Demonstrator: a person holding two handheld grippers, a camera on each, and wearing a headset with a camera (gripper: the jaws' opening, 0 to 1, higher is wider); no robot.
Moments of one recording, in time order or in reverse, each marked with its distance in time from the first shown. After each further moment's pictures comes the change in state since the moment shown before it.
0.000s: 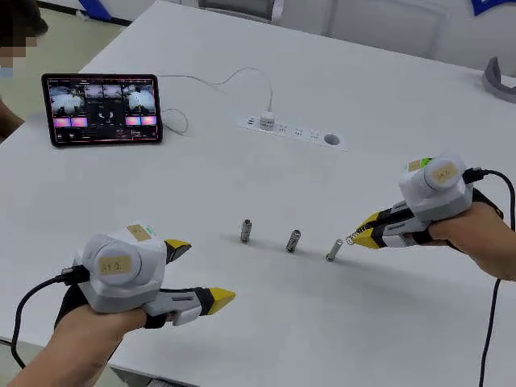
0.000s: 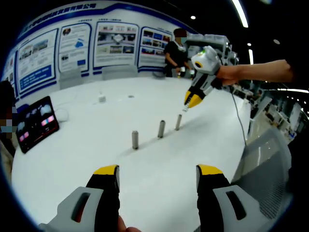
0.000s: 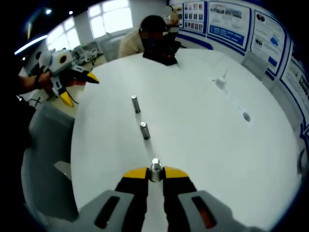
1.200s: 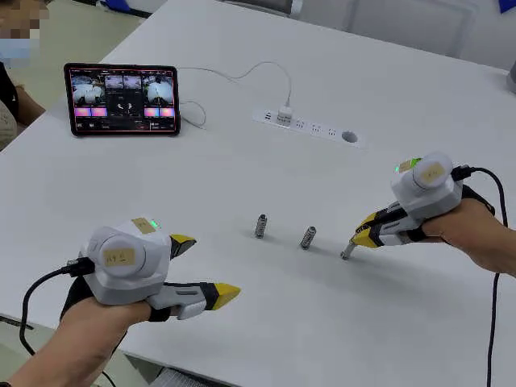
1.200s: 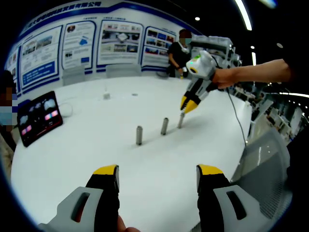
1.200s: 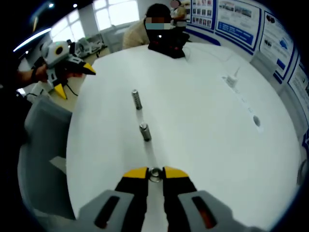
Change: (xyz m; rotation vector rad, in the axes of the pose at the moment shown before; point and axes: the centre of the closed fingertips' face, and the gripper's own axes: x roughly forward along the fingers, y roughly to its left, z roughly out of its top) left arm -0.009 0.007 -0.008 -0.030 0.003 0.012; right arm 0.032 0.001 0.002 -0.047 0.065 0.039
